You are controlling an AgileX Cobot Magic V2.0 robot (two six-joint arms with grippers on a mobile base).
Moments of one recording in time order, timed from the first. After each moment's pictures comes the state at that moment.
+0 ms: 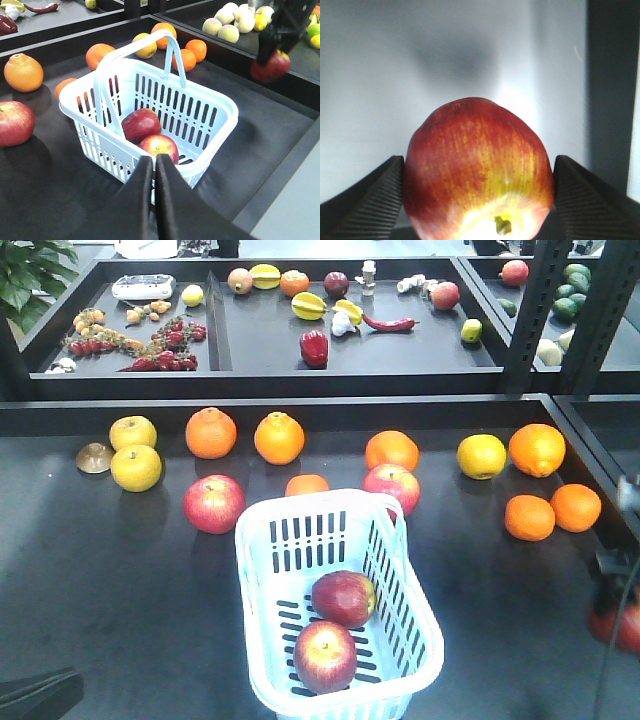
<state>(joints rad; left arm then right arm) -0.37 0.39 -0.32 -0.79 0.50 0.75 -0.27 1.65 -1.02 0.10 0.93 -0.27</state>
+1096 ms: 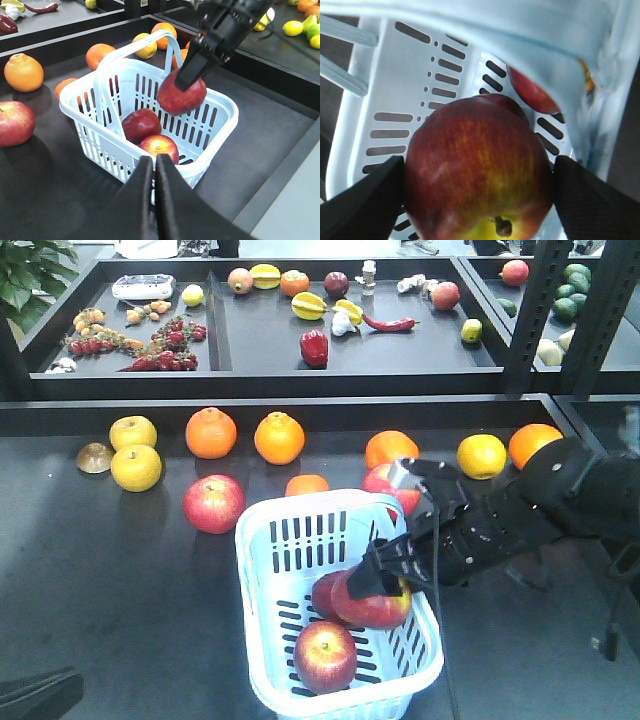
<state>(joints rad) -0.37 0.39 -0.32 -0.79 0.50 0.75 0.28 1.72 -1.02 0.79 0.75 -0.64</state>
